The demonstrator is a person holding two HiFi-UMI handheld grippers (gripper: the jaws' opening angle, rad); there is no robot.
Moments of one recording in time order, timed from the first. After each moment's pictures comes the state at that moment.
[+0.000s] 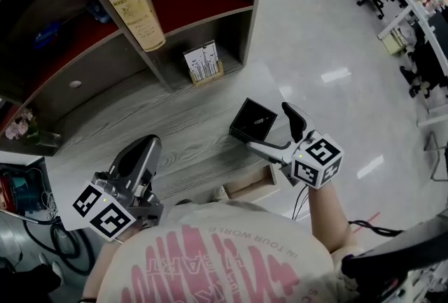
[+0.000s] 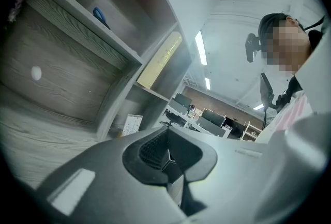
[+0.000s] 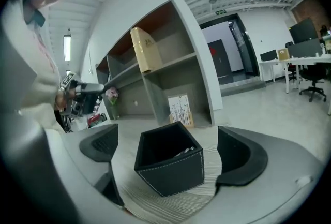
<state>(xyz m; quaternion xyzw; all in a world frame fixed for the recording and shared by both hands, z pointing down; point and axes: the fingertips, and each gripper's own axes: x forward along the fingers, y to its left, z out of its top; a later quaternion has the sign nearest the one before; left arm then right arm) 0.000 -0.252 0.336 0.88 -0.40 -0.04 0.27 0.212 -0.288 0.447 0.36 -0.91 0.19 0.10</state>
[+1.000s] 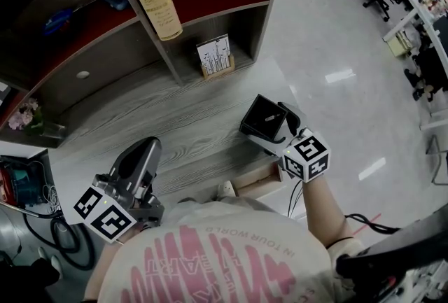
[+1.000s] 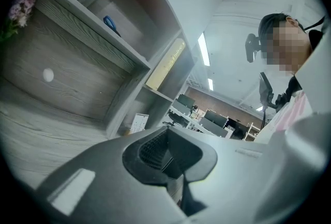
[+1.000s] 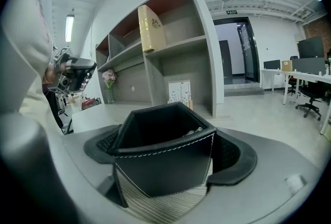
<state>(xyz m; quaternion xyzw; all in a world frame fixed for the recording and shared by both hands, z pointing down) -0.029 -0.233 0.342 0.87 -0.41 -0.04 0.27 0.190 -0.291 0.498 0.37 -0.90 0.15 0.17</state>
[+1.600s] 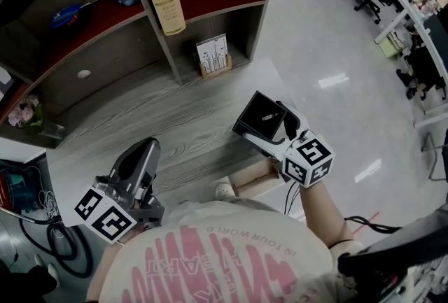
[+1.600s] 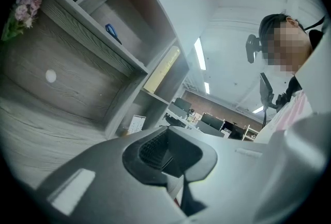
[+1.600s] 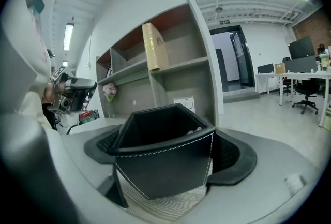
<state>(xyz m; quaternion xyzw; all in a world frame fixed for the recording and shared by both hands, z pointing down) -0.040 -0.211 0.338 0.87 -0.41 -0.07 0.26 0.175 -0.269 0.449 0.40 -0.90 0.15 0.10</state>
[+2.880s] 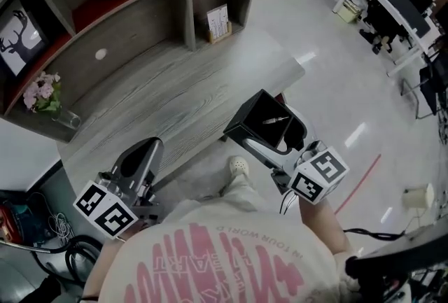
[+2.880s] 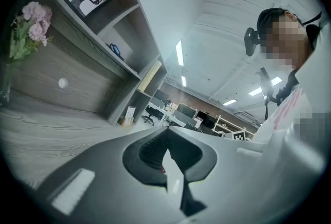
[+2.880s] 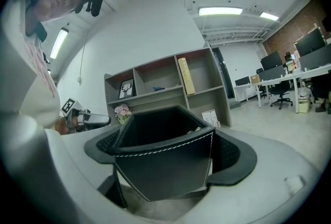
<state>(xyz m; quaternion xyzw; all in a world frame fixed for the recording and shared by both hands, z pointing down) -0.182 -0.069 0.328 0.93 -0.27 -0.04 0.25 0.023 -0.050 0.347 0.52 -0.85 0.13 0.00</state>
